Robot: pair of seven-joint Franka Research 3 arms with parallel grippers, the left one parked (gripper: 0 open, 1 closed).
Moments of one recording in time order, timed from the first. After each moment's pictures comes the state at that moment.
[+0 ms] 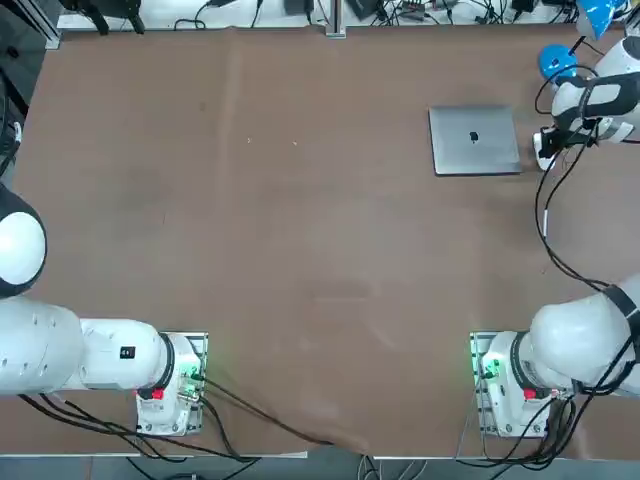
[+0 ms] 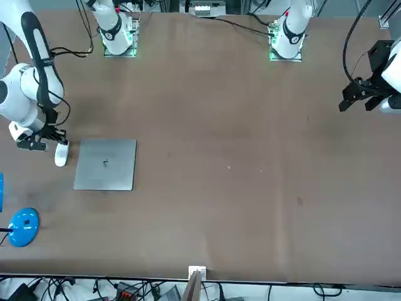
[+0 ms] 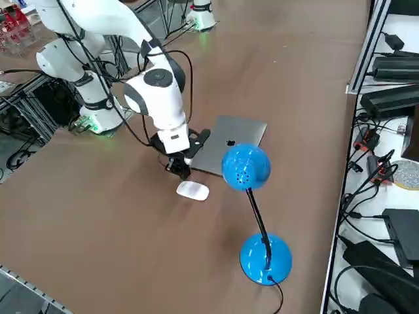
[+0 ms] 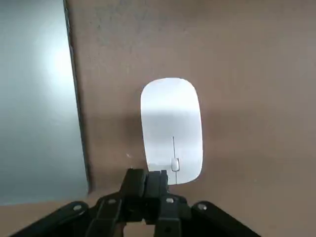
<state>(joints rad) -0.24 0.31 -0.11 -2.24 -0.03 2.58 -0.25</state>
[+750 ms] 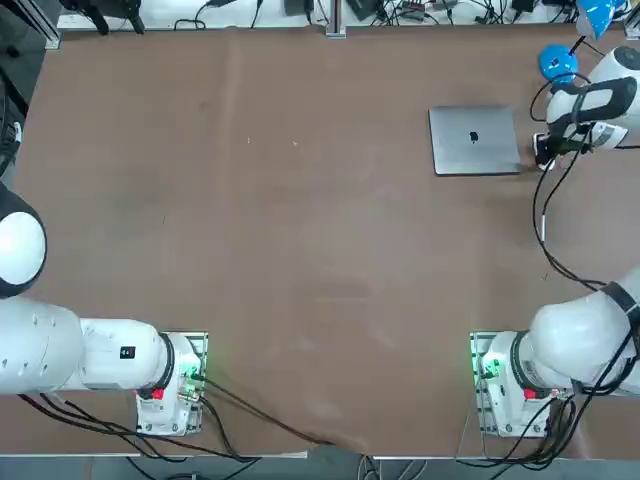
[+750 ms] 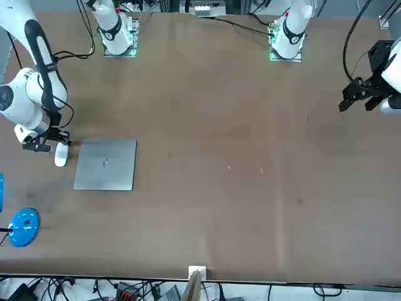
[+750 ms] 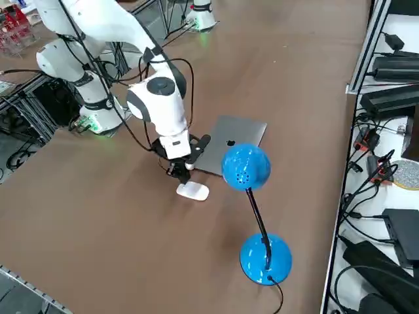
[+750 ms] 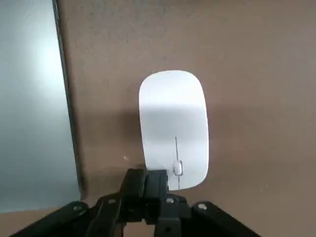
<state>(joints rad) -0.24 0.35 -0.11 -2.24 -0.03 2.61 -0.25</state>
